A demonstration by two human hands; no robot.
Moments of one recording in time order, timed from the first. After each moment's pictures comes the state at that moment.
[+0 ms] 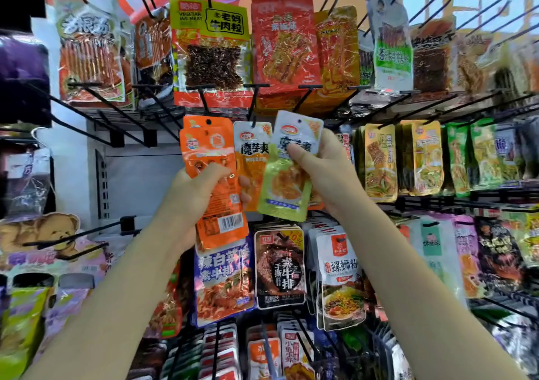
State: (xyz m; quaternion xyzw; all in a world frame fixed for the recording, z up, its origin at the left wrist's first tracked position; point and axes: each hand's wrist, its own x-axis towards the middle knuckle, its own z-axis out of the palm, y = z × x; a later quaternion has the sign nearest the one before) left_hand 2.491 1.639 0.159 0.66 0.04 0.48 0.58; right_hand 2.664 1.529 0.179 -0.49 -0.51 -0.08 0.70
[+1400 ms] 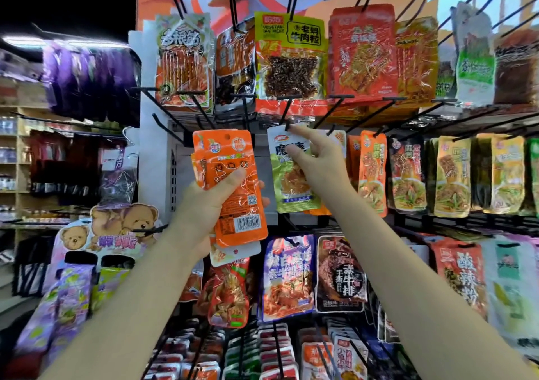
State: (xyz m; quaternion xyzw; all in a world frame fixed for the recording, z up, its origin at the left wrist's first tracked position) left_hand 2.405 1.684 0.150 0.61 0.04 0.50 0.61; right_hand 2.585 1.616 0.201 -0.52 -0.56 -0.16 0.63
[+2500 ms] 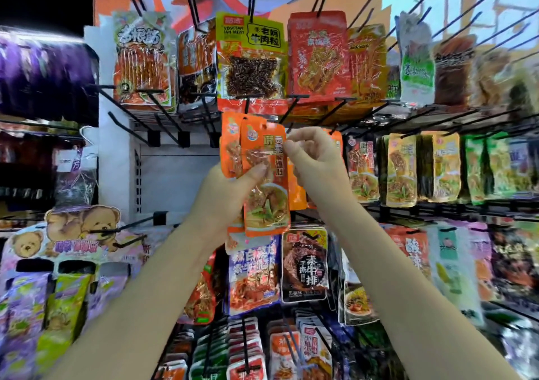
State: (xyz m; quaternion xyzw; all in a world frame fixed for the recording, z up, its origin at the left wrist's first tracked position) left_hand 2.462 1.640 0.160 0.69 0.03 0.53 0.49; right_hand 2.581 1.546 0.183 -0.48 -0.54 -0.12 0.68
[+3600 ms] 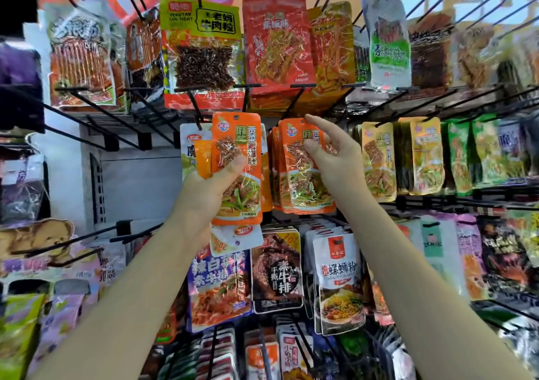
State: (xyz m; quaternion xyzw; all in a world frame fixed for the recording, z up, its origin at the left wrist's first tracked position) left_hand 2.519 1.632 0.163 0.66 0.08 0.49 0.56; right_hand 2.696 1.521 0.181 -0.47 -0.51 -0.22 0.69
